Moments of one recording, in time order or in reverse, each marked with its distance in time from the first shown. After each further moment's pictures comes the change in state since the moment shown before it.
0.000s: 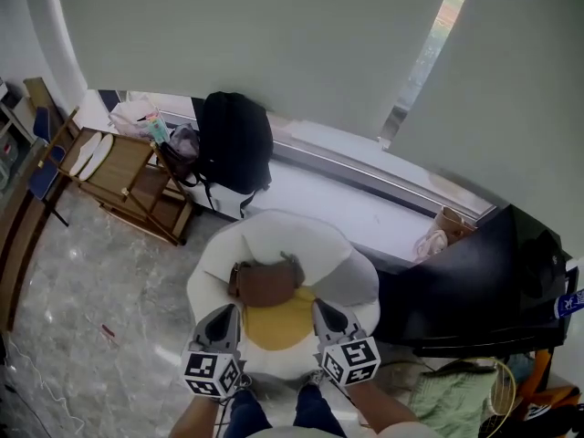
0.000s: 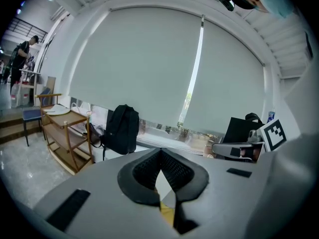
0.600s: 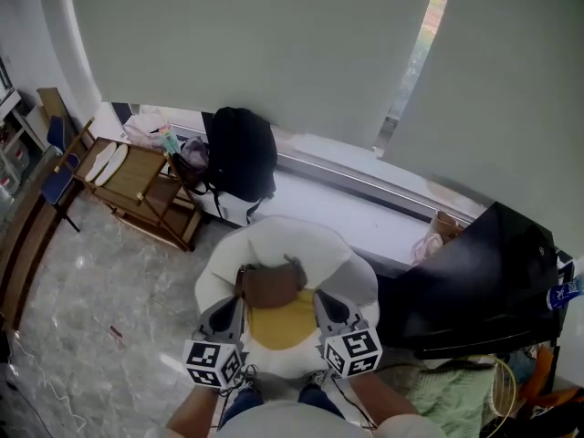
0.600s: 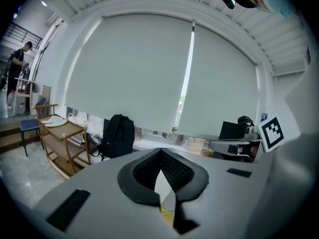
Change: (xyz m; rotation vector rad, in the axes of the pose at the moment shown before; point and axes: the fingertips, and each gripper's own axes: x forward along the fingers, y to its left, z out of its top) left arm -0.042 -0.036 0.041 0.054 -0.046 -0.027; right arm -0.043 0.023 0.050 -0.074 -0.066 0.033
